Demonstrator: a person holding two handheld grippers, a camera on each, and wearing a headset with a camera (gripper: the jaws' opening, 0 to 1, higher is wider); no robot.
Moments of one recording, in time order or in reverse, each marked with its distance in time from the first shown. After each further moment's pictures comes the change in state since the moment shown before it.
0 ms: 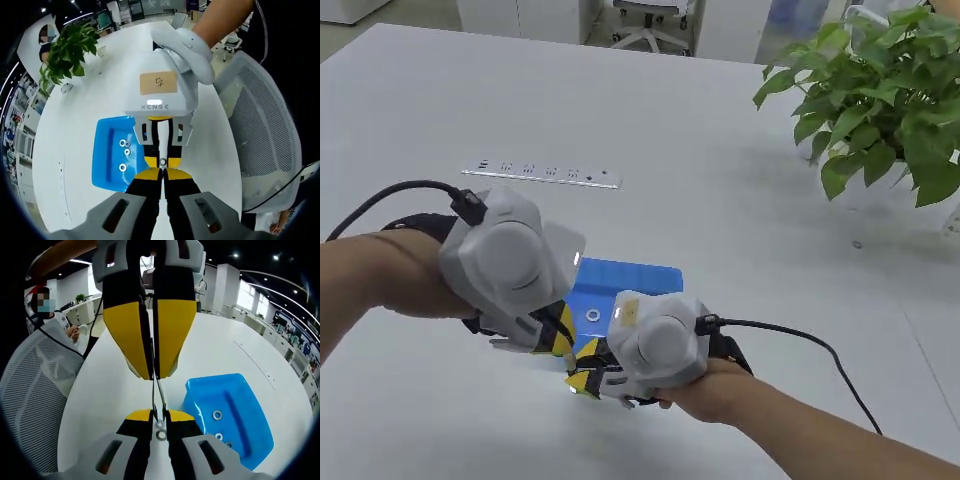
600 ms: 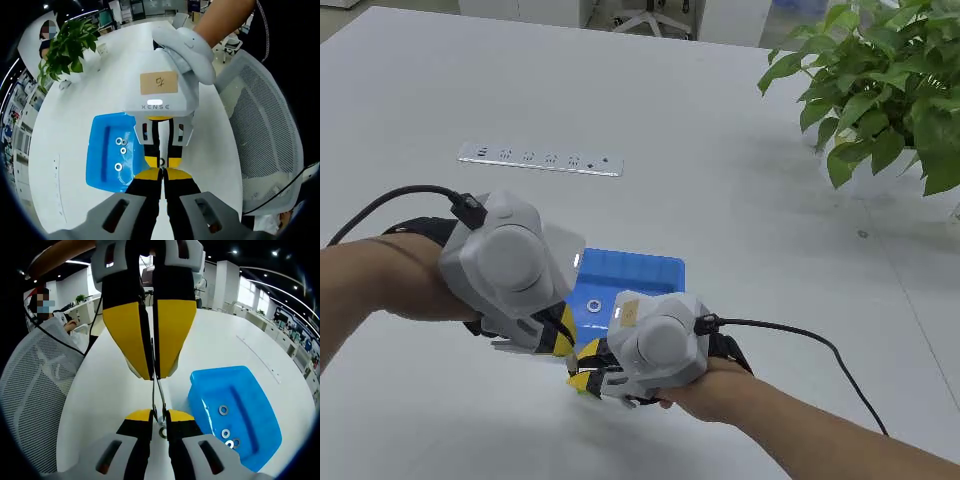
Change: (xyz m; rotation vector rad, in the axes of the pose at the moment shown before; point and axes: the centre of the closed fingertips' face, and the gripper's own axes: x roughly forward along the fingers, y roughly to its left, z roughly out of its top) left arm 0.011 -0.002 -0.007 -0.021 -0.007 -0.018; right arm 0.007 0.003 -0.011 0.022 0.012 0.018
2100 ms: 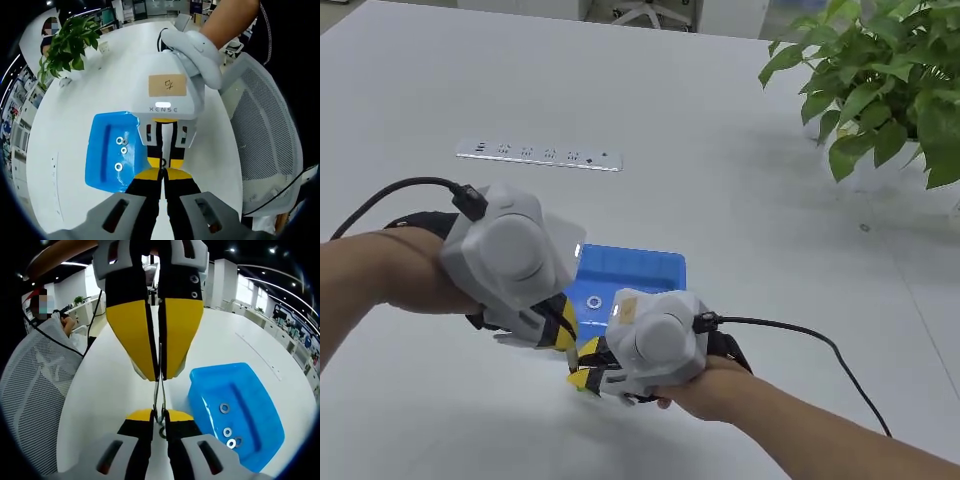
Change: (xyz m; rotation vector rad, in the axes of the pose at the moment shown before) left arm 0.002 0.004 0.001 -0.025 -0.008 -0.011; right arm 0.003 -0.001 -0.002 0.022 0.002 -0.004
